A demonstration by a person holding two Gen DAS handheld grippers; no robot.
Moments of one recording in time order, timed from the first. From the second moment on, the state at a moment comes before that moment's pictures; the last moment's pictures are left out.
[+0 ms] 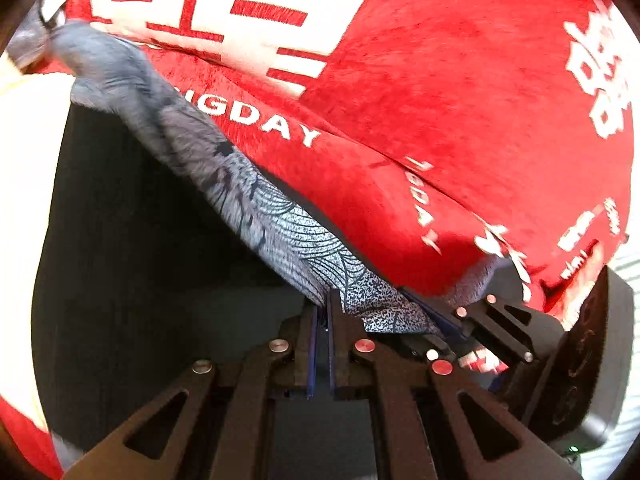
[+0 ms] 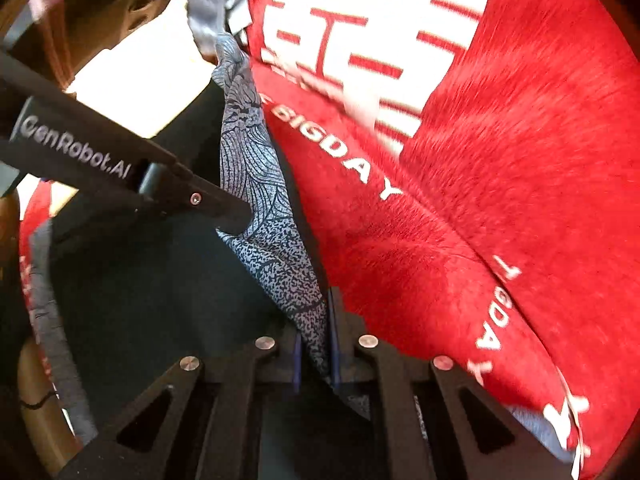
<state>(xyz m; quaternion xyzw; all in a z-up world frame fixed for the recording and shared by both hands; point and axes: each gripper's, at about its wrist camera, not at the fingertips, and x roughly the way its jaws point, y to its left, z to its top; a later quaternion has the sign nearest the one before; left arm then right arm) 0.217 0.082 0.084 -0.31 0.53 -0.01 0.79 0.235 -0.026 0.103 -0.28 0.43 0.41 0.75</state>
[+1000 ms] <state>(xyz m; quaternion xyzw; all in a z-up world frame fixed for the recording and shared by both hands) 0.144 0.032 0.065 -0.08 0.55 0.08 0.83 0.032 -0.114 0.123 -0.18 0.44 0.27 0.84</state>
